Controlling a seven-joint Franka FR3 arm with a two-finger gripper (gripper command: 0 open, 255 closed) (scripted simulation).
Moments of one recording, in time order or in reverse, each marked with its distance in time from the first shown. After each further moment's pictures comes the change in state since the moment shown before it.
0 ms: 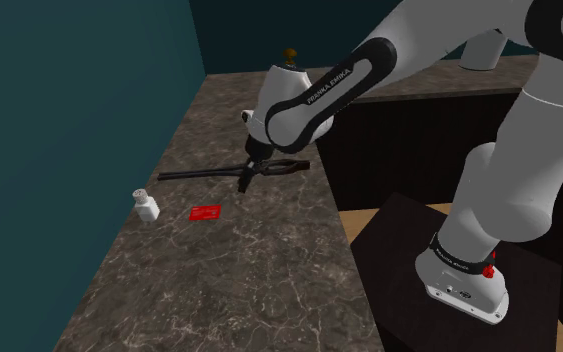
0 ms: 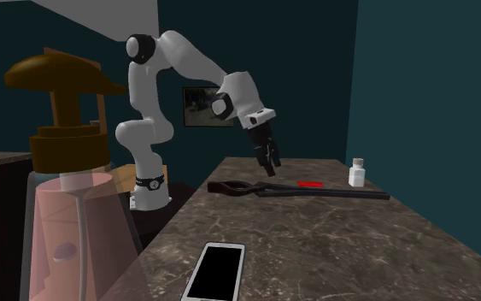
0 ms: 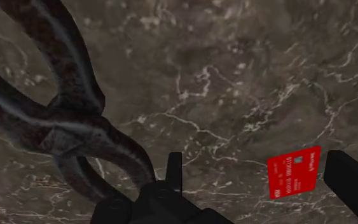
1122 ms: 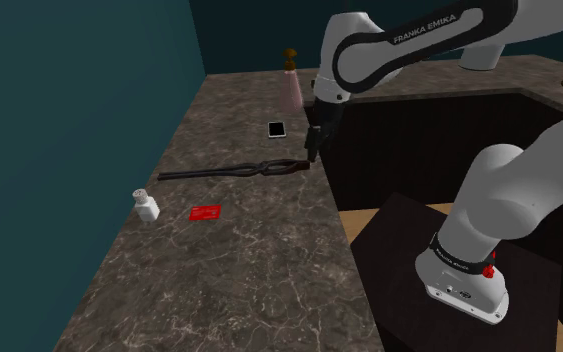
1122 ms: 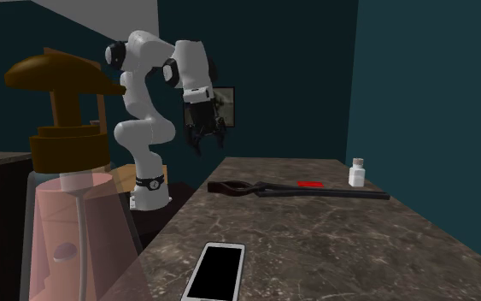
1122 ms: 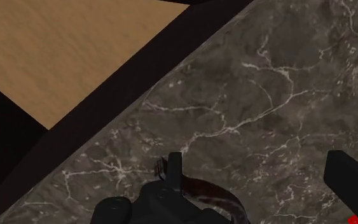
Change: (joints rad) arm -0.193 -0.485 -0.102 -0.193 -0.144 -0.588 0.264
